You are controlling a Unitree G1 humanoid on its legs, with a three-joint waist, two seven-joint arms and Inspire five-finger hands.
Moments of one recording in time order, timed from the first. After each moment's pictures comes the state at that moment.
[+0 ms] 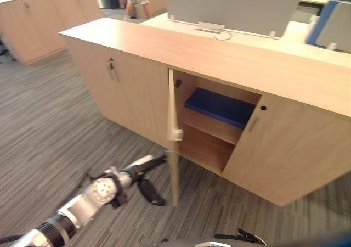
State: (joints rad) left arm -0.11 0.84 -0.72 -0.14 -0.26 0.01 -0.38; right arm 0.09 -0.13 -0.17 1.15 0.00 0.00 0.20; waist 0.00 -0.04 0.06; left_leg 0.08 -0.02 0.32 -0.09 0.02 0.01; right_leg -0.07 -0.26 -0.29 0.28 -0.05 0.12
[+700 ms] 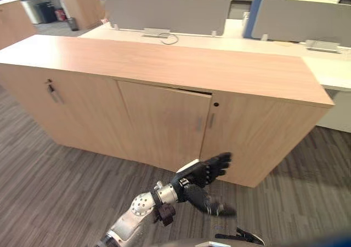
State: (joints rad) left arm 0.07 0.26 -0.52 0.26 -0.60 -0.12 -0.43; right arm 0.08 -0.14 -0.13 1.18 0.00 -0.01 0.16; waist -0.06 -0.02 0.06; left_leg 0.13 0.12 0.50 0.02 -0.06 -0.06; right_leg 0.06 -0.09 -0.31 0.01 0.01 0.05
